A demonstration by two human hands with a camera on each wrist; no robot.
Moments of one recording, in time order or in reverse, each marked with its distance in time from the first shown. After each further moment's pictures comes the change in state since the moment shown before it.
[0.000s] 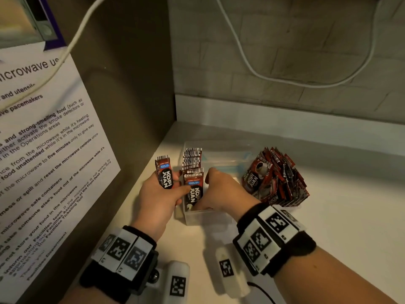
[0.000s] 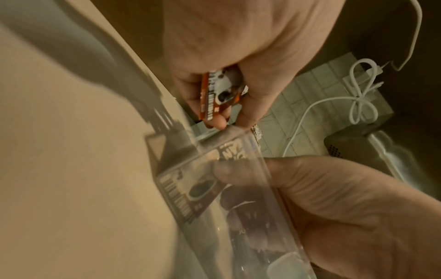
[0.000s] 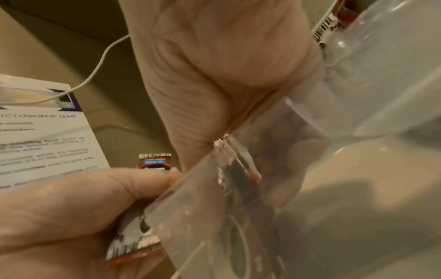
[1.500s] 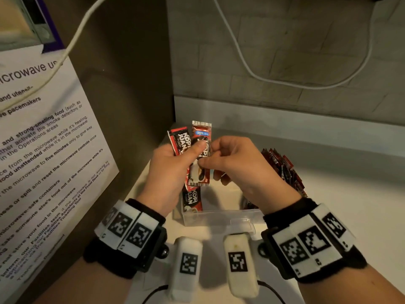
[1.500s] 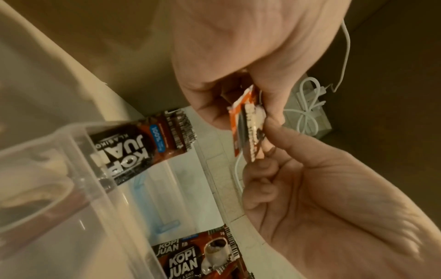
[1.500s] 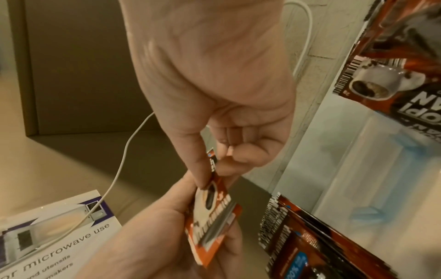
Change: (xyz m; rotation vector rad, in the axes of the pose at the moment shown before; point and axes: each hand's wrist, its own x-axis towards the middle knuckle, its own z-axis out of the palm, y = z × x) left_hand -0.005 0.062 0.027 -0.130 -0.171 0.135; right_hand -0.036 -0.016 -0.058 0.727 0.141 -0.266
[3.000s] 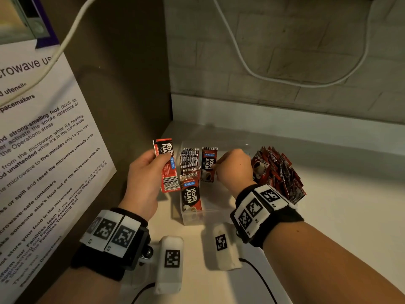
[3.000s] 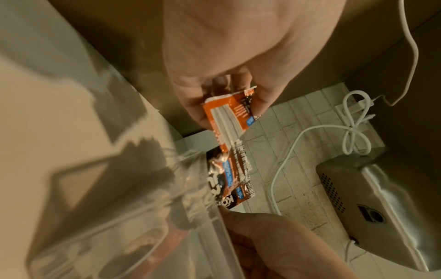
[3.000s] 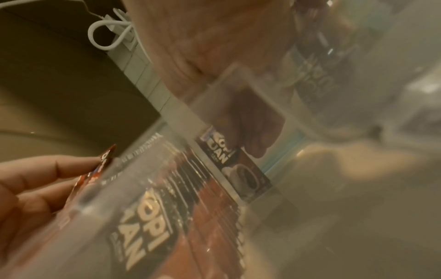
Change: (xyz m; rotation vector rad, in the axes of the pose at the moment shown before) left_hand 0.012 -0.025 -0.037 0.002 0.183 -0.133; right_hand 0.063 0.074 0.008 -0.553 0.348 0.275
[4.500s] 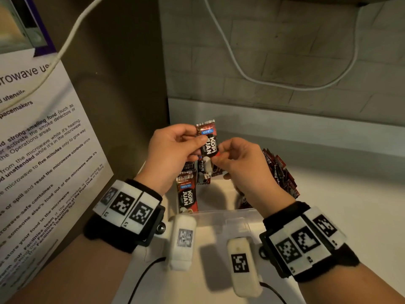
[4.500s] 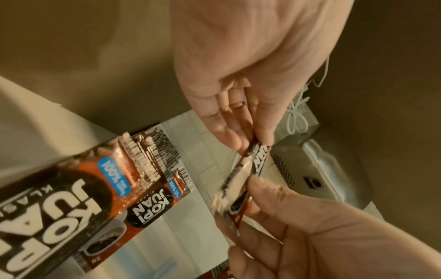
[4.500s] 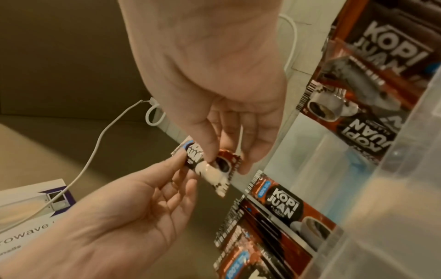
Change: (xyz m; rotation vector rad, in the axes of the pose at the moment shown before) left_hand 0.004 0.036 0.045 0.188 -0.243 0.262; right_hand -0.057 -0.013 -0.059 0.553 -0.111 -0.263
